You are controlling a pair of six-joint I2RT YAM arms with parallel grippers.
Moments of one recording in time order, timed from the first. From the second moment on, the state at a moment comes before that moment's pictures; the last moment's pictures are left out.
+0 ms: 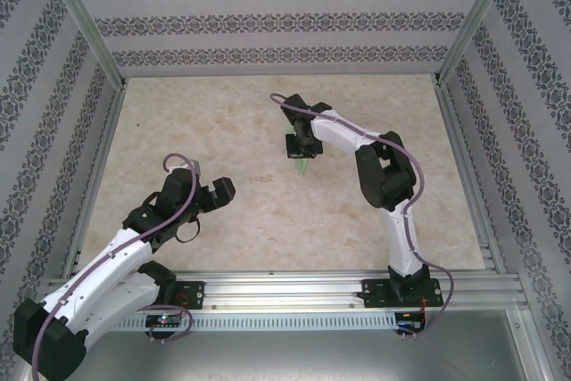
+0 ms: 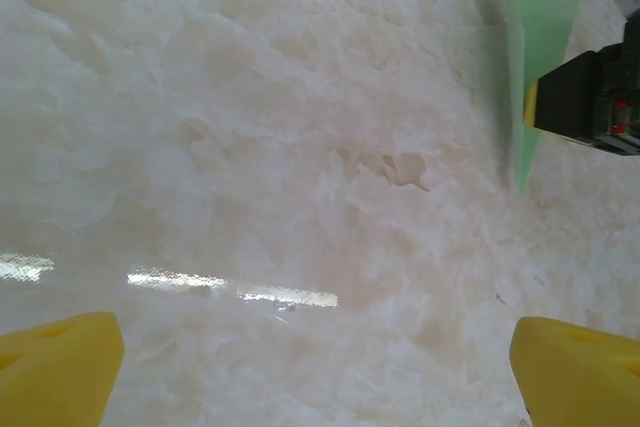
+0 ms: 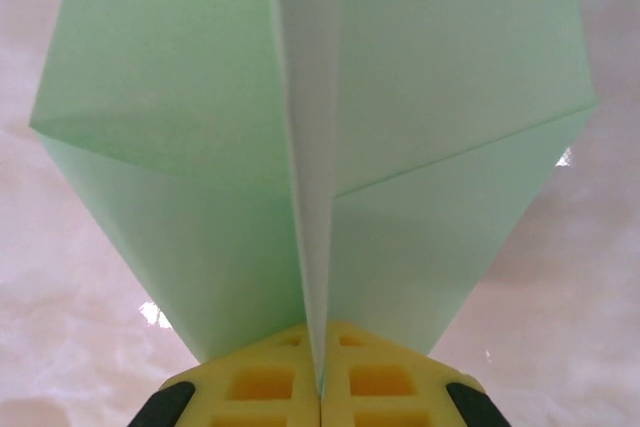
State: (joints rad) left arm -0.50 0.81 0.55 -0.49 -0.04 -0.81; right arm 0.55 2.22 1.76 -0.90 0.01 0.42
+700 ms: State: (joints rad) left arm -0.50 0.81 0.55 -0.50 -0.04 -0.81; right arm 0.56 2.24 1.76 -0.95 0.00 0.45
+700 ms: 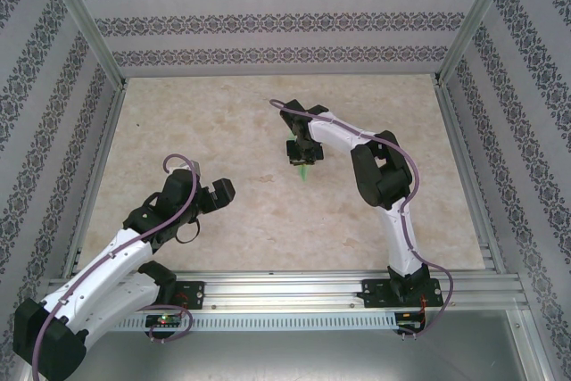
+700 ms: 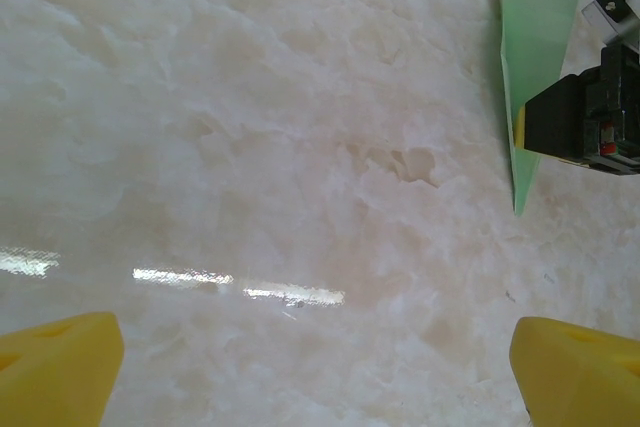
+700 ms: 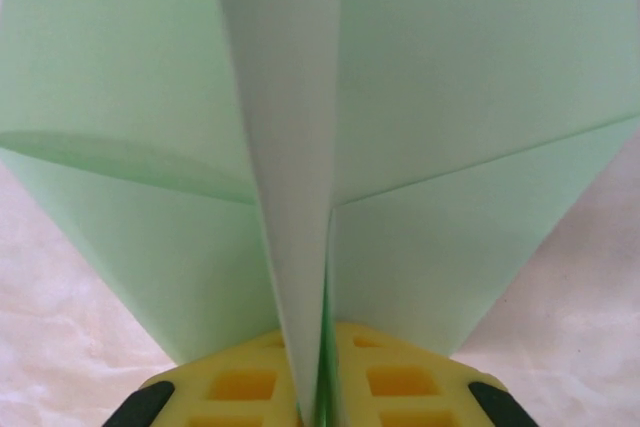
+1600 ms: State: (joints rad) left arm -0.50 0.81 0.54 -0.51 -0.04 -0.81; right arm 0.59 2.23 1.80 -1.06 0.07 0.45
